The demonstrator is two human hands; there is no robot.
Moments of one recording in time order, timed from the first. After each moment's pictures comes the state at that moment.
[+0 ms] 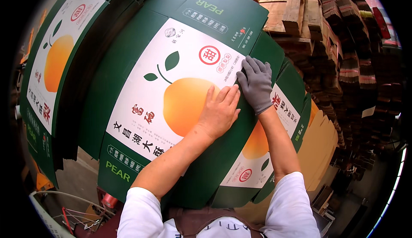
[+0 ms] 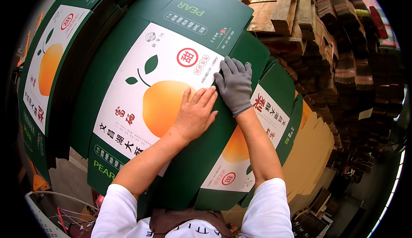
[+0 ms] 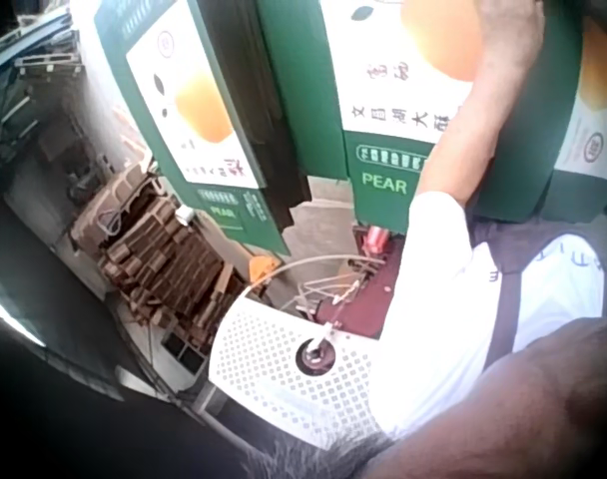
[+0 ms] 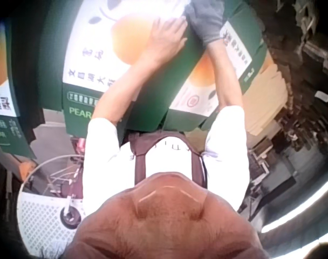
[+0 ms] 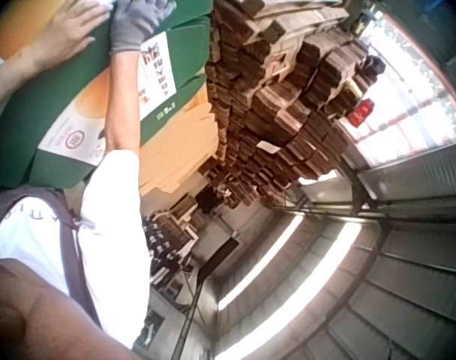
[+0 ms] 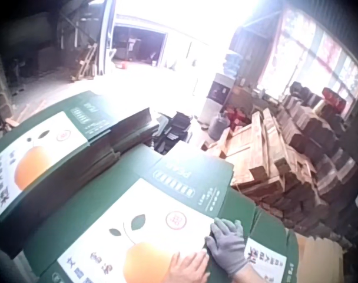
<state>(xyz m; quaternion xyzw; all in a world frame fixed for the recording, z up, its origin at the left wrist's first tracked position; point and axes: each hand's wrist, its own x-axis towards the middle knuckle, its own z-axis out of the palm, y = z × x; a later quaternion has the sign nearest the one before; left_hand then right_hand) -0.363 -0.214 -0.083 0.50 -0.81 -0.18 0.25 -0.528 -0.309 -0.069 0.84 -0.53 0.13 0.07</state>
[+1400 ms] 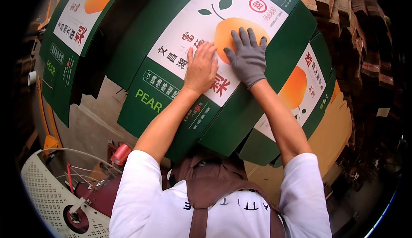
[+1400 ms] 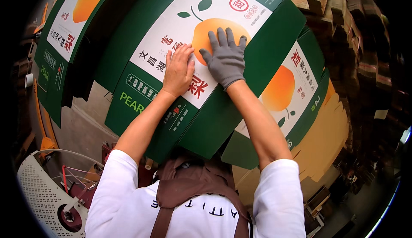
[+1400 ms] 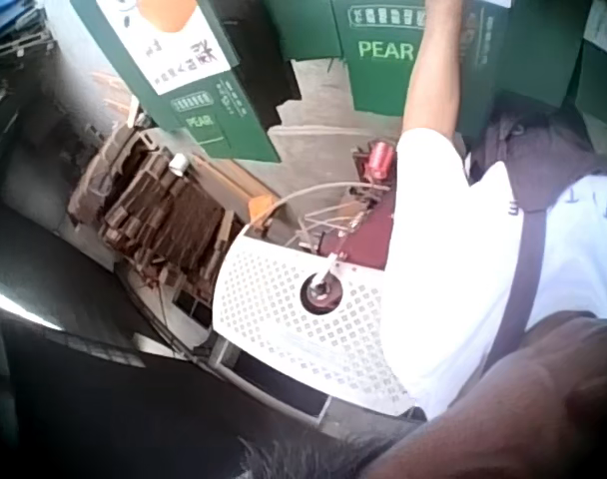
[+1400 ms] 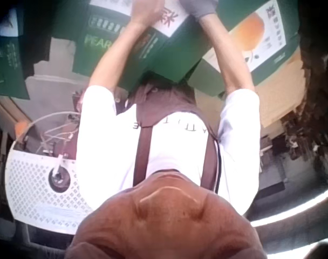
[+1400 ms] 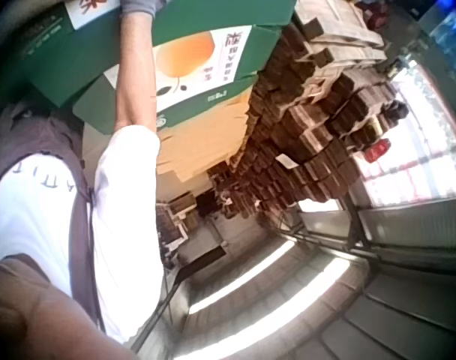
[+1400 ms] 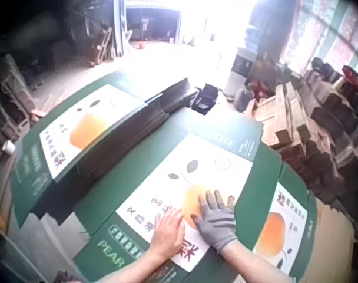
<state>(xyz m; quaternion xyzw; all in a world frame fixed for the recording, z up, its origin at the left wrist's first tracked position) -0.221 -0.095 -0.116 0.63 -0.67 -0.22 0.33 -0.384 -0.170 -0.078 0.85 -0.53 0.02 0.03</state>
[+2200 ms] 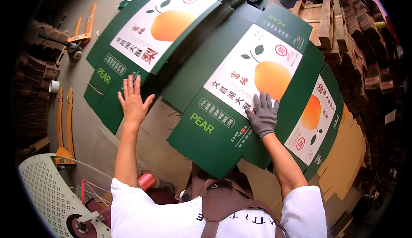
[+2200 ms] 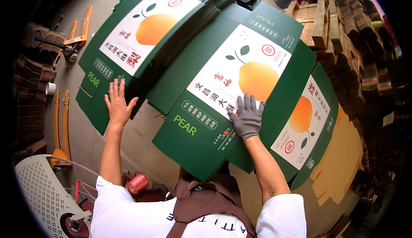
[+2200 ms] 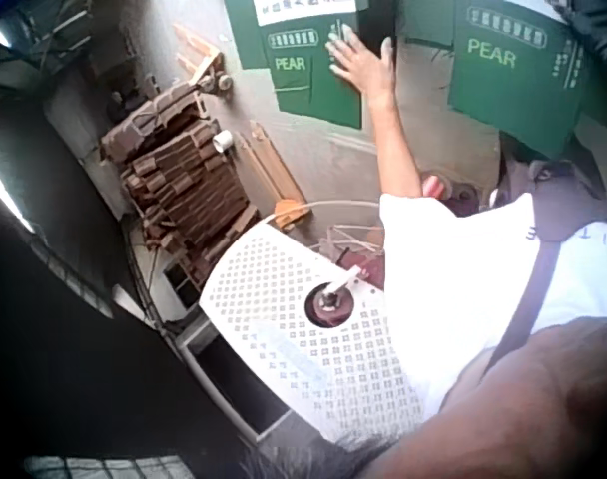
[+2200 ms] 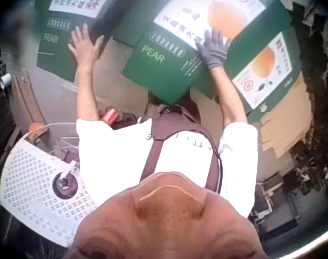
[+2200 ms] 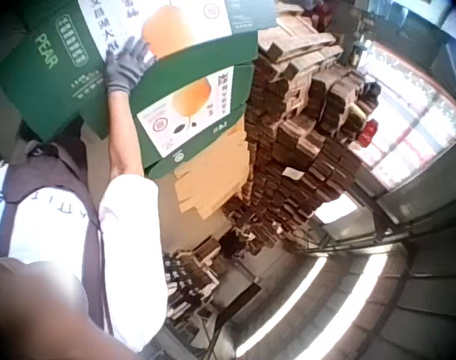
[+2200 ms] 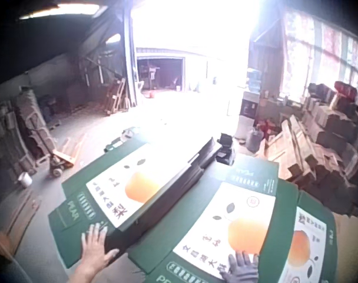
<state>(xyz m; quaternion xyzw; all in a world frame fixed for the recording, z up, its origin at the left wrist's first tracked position) 0.125 0.004 -0.023 0.79 -0.61 0.03 0.05 -0.333 -0.049 -0.069 0.80 -0.60 -0.01 -0.04</state>
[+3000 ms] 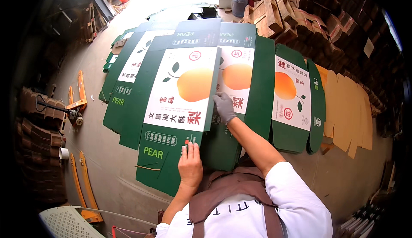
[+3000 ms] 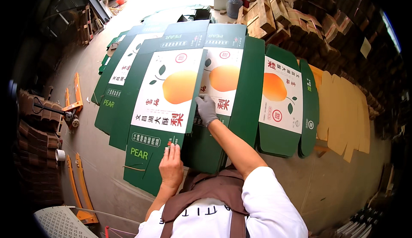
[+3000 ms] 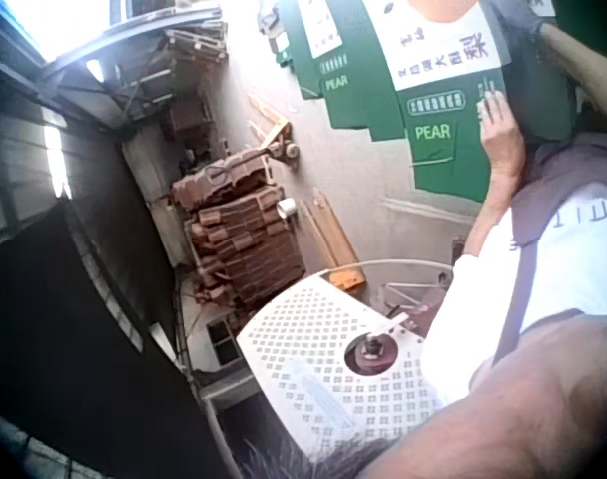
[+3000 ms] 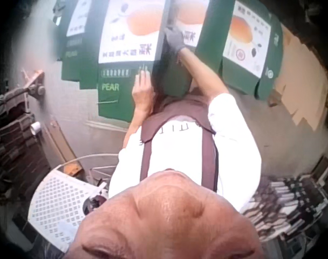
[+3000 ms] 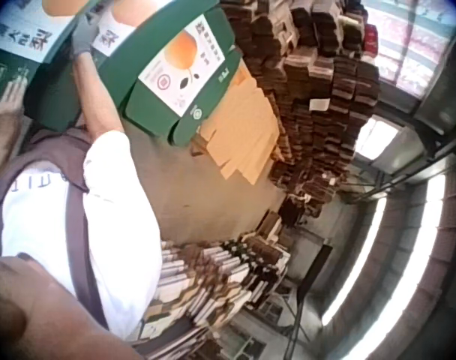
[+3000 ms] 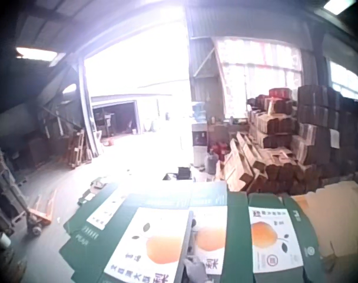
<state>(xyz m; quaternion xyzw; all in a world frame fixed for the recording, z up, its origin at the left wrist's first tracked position) -0.049 0.169 0.054 0.61 -0.78 0.01 0.13 -0.220 -0.038 -0.011 0.36 -0.57 0.53 -0.51</state>
